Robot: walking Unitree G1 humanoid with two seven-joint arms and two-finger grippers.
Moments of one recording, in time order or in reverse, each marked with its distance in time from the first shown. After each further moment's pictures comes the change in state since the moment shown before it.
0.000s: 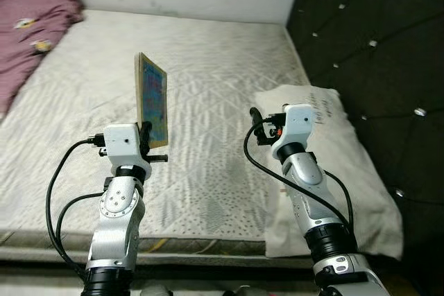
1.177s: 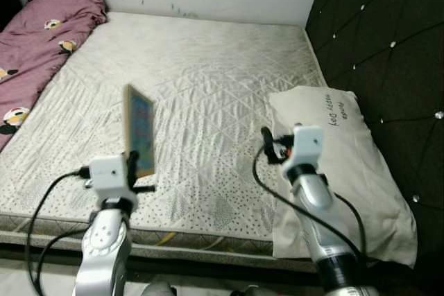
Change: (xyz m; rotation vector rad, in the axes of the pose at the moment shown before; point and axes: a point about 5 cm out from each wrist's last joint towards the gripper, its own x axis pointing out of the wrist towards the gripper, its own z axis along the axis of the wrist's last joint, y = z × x) left arm -0.051 0.026 -0.024 0.063 0.098 0.101; right arm -0.043 -0.019 -0.022 -0.068 0.073 -0.084
